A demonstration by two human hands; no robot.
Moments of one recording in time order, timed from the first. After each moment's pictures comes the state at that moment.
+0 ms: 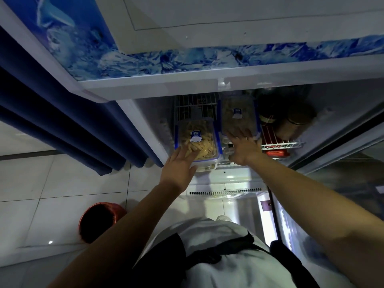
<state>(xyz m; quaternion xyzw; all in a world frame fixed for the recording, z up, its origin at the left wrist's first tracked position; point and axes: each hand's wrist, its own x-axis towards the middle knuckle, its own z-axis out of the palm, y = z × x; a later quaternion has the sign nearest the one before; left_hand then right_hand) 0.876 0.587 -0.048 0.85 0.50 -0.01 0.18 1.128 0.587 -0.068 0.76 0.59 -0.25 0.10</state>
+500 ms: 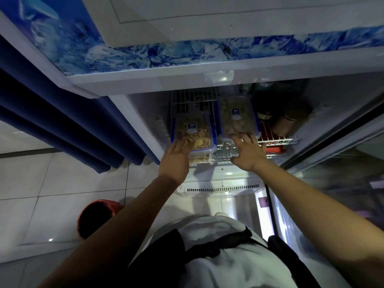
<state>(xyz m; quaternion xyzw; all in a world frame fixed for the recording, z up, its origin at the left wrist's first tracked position) 0.888 0.594 -0.058 0.85 0.50 0.02 0.14 1.145 0.552 -0.079 0.77 0.59 -0.24 0.02</state>
